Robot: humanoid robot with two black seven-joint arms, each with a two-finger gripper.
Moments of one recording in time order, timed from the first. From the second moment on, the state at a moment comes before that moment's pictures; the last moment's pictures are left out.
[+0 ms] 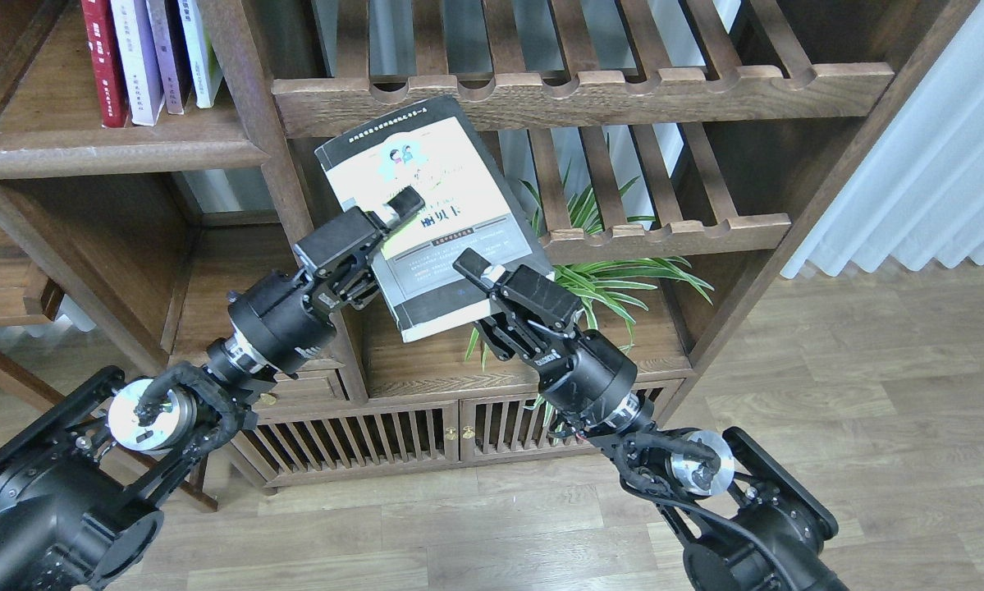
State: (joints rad) left arm -0.37 0.24 -0.91 -1.38 -0.46 -0.49 0.33; right arm 0.17 0.01 1.02 1.31 0.46 0.58 -0.49
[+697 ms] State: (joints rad) left arm -0.37 0.24 -0.91 -1.38 -0.46 -0.49 0.33; right arm 0.17 0.01 1.02 1.31 0.46 0.58 -0.49
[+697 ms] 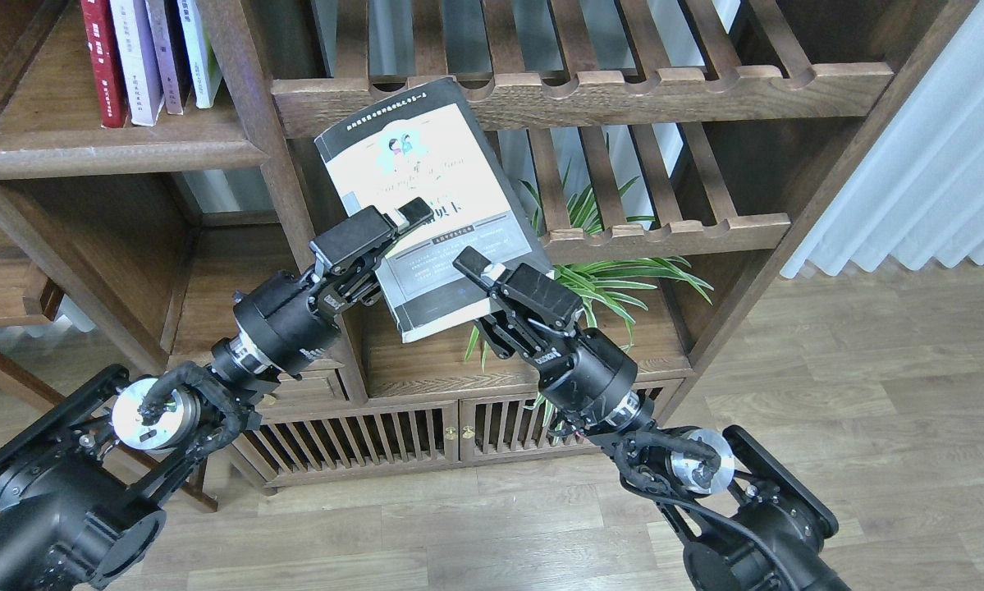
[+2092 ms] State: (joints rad) left arm -0.52 0.10 -0.91 -1.38 -0.46 -0.49 0.33; right arm 0.11 0.02 1.29 1.20 0.38 0.58 -0.49
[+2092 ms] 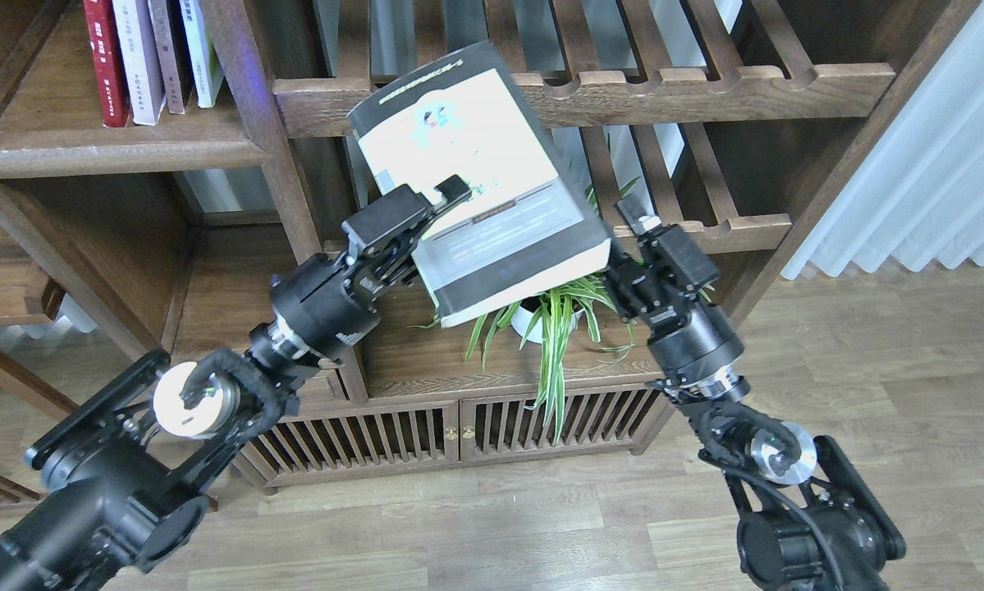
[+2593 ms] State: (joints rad) left arm -0.77 0.04 -0.91 -1.38 -0.46 -0.49 0.32; right arm 0.11 0.01 1.28 1.12 0.25 0.58 -0.49
